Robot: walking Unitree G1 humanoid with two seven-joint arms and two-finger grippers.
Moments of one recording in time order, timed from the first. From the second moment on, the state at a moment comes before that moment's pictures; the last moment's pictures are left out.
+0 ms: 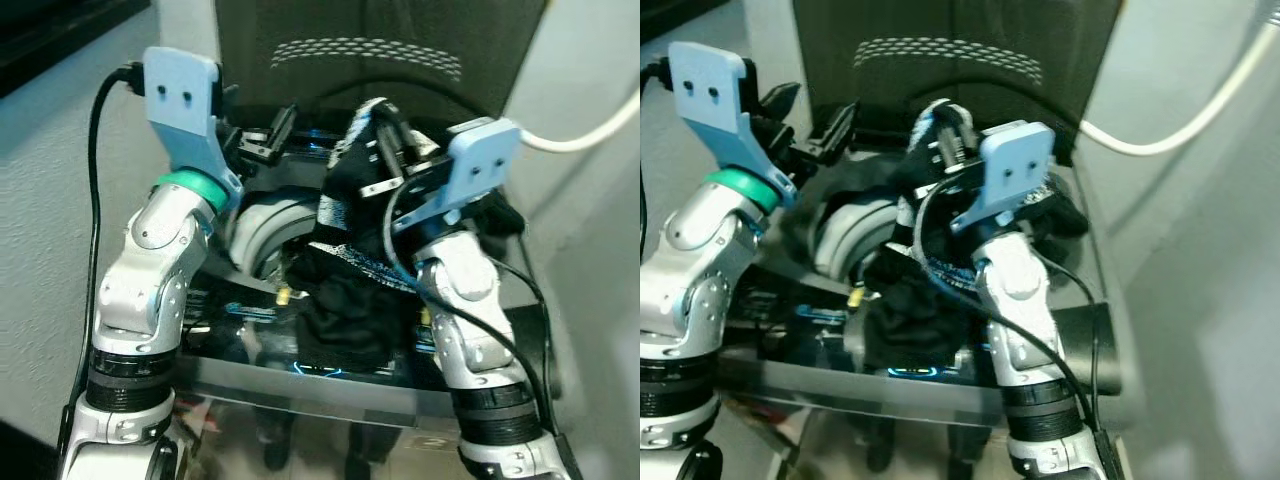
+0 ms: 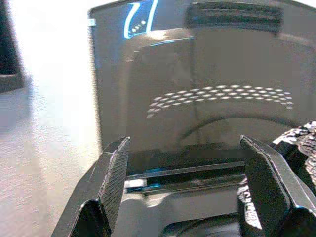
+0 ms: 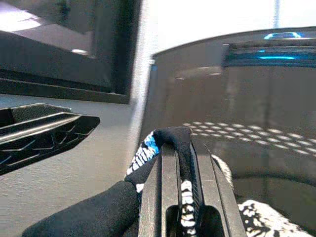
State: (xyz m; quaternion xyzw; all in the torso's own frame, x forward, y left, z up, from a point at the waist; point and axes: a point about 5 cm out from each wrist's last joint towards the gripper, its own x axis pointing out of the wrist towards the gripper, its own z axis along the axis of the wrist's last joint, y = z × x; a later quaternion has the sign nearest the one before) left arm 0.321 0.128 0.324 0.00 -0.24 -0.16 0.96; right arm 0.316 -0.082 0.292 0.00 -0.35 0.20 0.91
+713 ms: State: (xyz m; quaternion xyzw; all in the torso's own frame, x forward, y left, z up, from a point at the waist) left arm 0.275 0.064 0.285 0.00 -0.15 -0.54 0.83; right arm 0.301 -0.108 0.415 -0.01 -0.53 0.19 0.83
